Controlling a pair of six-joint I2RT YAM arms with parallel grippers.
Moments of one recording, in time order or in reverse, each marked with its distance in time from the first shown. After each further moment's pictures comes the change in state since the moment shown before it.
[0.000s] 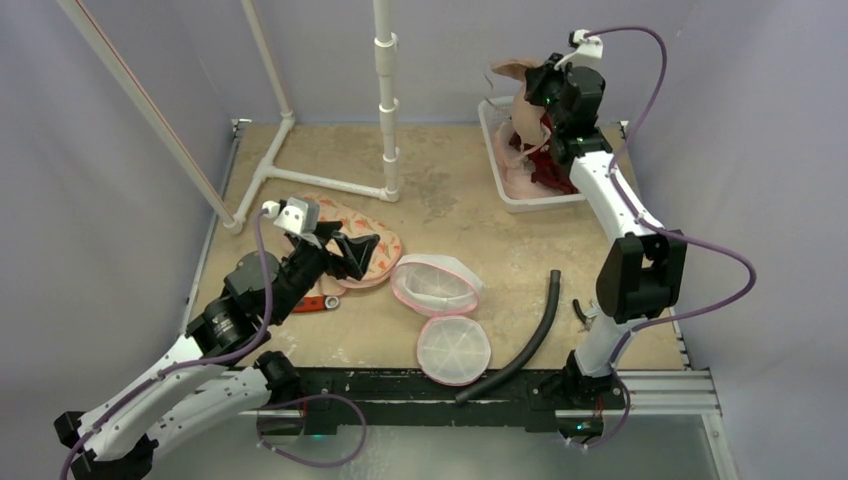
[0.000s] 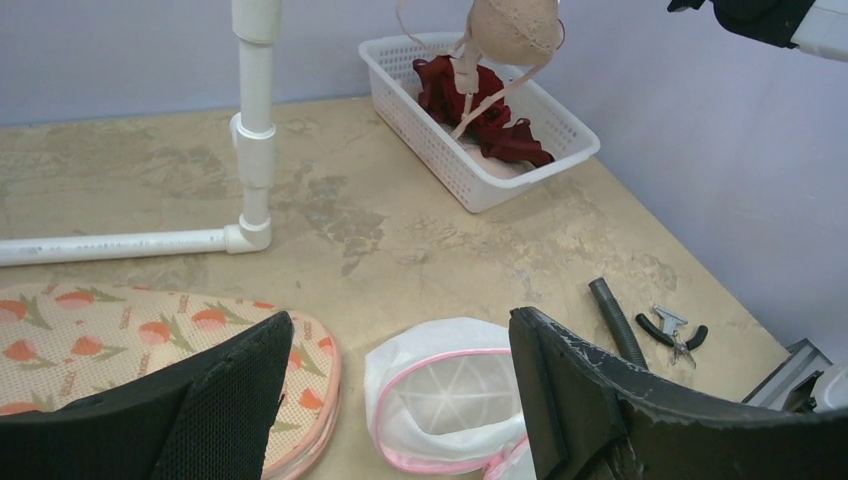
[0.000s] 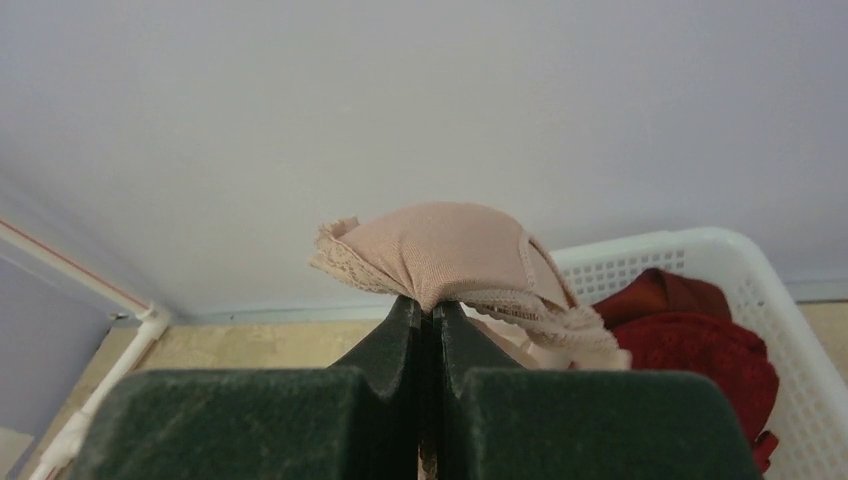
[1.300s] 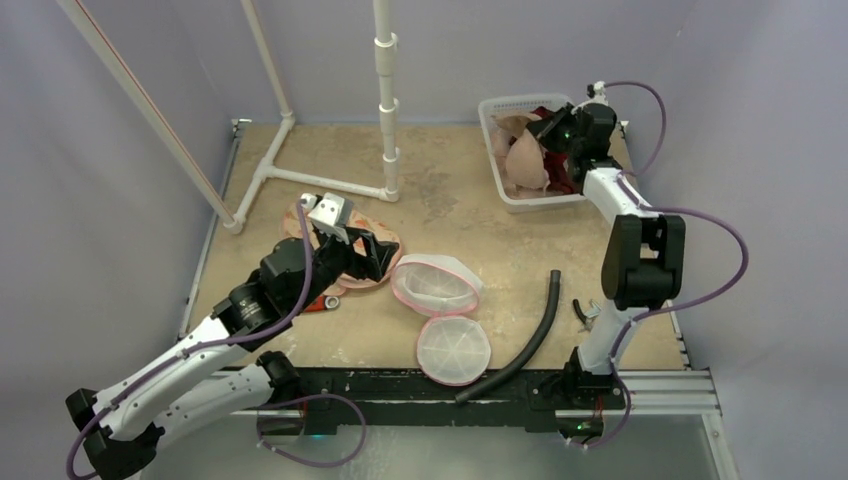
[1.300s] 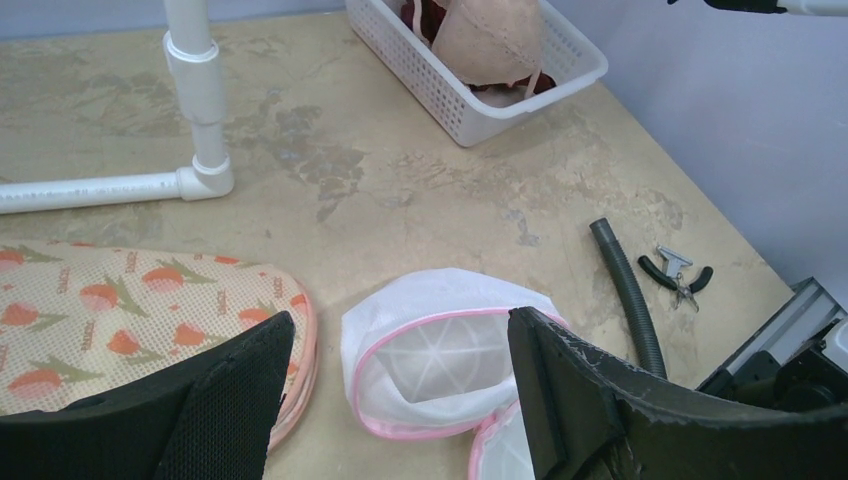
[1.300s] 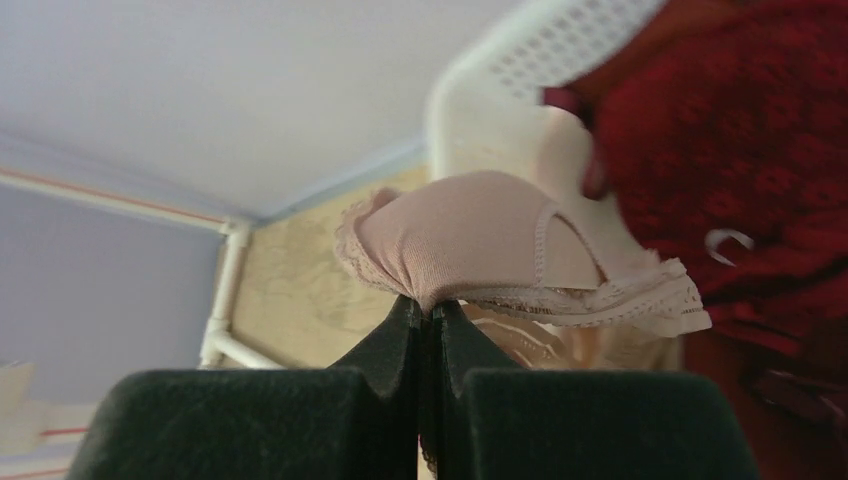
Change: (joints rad) left arm 0.000 0.129 0.000 -0.008 0.067 -0.045; right arm -0.162 0.044 -0.249 0.027 -0.327 0.395
